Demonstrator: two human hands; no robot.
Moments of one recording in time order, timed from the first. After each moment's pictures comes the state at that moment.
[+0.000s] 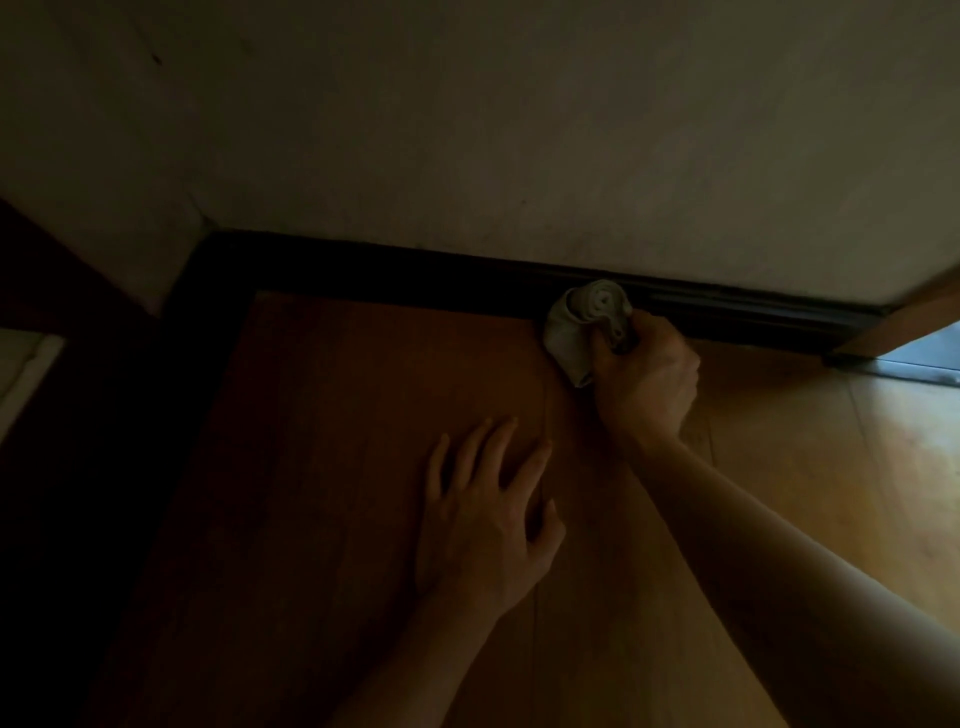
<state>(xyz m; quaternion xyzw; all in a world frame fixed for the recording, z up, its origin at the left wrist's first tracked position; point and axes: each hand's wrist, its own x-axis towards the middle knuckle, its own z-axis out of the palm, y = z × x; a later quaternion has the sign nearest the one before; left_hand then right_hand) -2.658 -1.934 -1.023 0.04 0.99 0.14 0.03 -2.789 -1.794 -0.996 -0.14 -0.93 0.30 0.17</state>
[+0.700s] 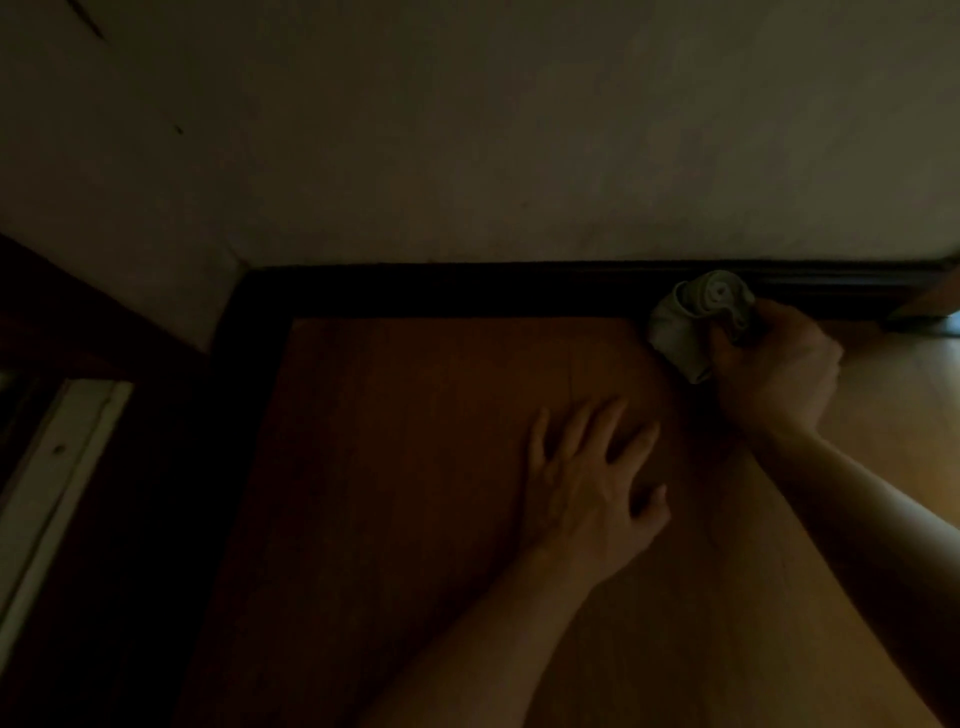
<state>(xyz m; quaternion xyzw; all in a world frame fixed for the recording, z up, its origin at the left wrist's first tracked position) -2.690 -1.889 -1.020 0.16 0.98 0.12 0.08 -2.785 -1.721 -0.994 -0.20 -0.92 0.29 0.17</state>
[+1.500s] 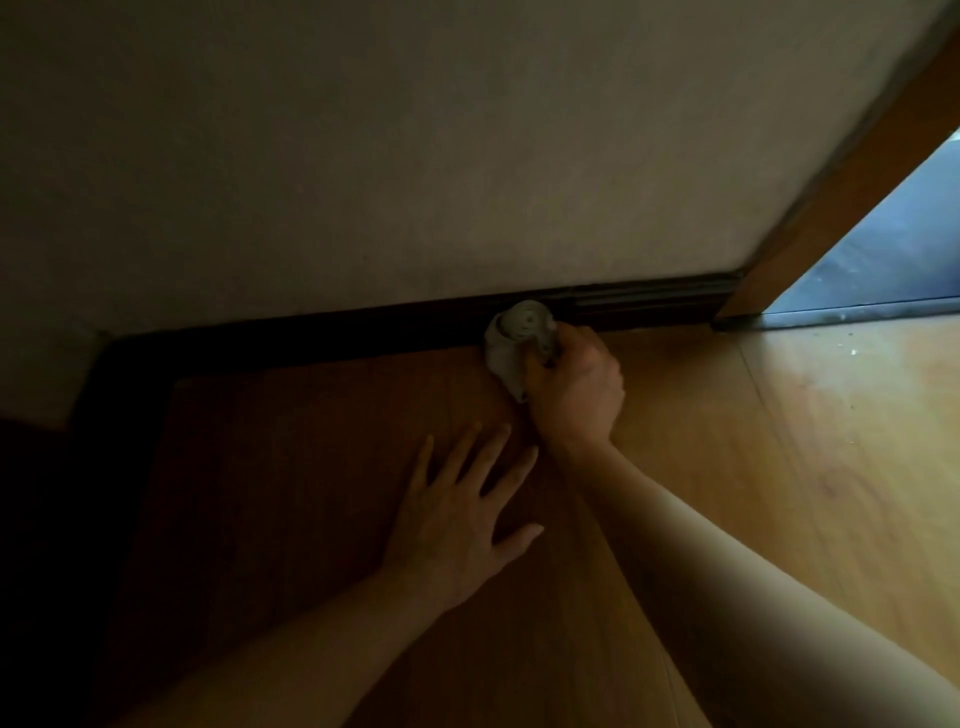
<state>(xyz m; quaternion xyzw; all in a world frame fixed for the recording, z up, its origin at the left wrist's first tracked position) -2.696 -1.899 -1.012 0.26 0.95 -0.02 0.14 -2.785 -1.746 -0.998 -0.16 -0.91 0.33 0.18</state>
